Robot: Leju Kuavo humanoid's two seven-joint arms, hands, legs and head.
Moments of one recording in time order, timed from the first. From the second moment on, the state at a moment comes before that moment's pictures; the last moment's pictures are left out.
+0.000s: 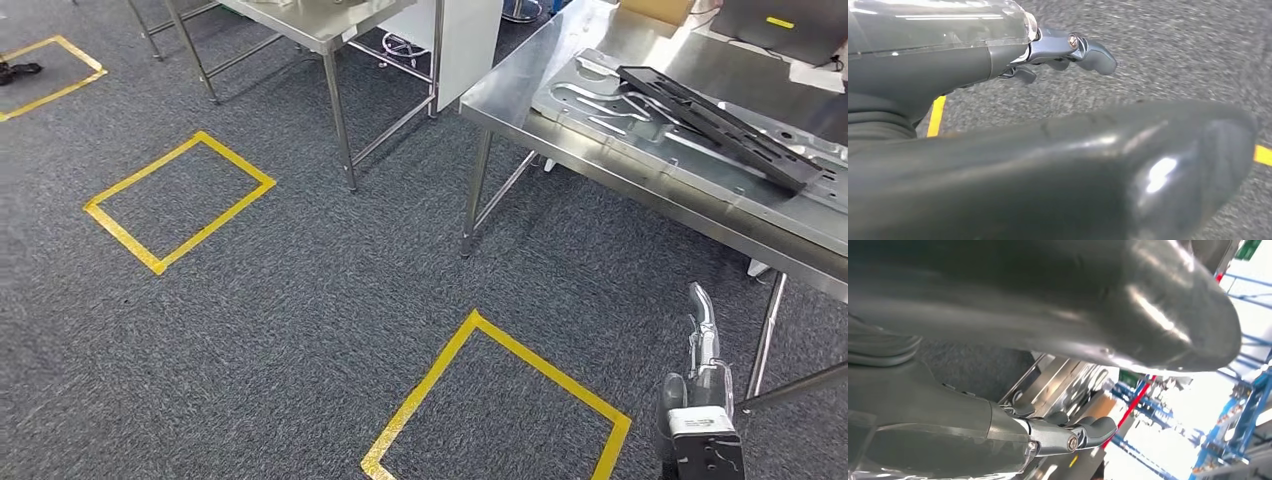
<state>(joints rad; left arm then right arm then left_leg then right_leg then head) 0.19 -0.27 0.64 -0.75 -1.04 -0.06 -0.32 0.44 0.05 -0.06 -2.19 0.44 -0.20 -0.21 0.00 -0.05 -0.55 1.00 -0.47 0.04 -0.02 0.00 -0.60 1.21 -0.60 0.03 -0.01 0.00</state>
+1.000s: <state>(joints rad) 0.16 -0.32 0.78 -0.77 -1.18 -0.06 -0.36 0.49 0.06 -0.03 -2.19 0.49 -0.20 -0.23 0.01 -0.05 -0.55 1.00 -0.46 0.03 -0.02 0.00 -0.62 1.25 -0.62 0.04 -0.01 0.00</state>
